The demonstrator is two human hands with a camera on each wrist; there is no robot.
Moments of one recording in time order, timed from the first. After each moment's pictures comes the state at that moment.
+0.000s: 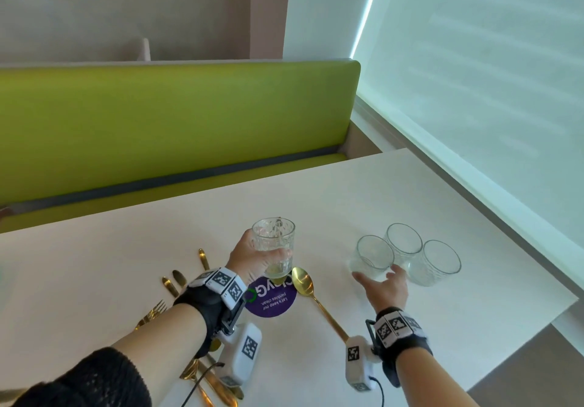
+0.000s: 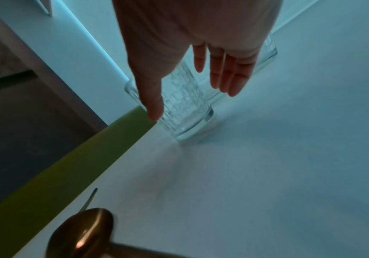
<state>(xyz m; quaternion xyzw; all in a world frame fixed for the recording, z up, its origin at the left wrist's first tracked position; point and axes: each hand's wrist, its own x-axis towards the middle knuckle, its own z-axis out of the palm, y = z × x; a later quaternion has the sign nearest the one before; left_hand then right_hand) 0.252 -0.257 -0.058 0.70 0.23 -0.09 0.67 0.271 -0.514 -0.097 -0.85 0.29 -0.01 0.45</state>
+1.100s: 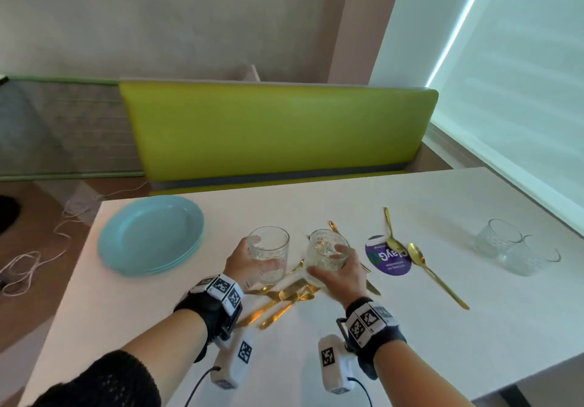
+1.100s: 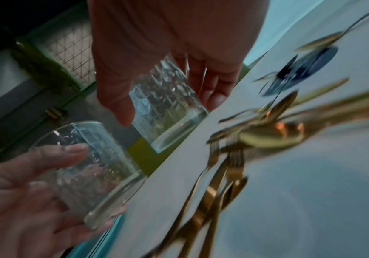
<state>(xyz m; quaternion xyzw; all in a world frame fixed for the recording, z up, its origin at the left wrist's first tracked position) 0.026 -0.011 -0.058 0.72 0.28 -0.02 0.63 0.068 -0.205 -0.042 -0.87 0.03 0.09 0.49</state>
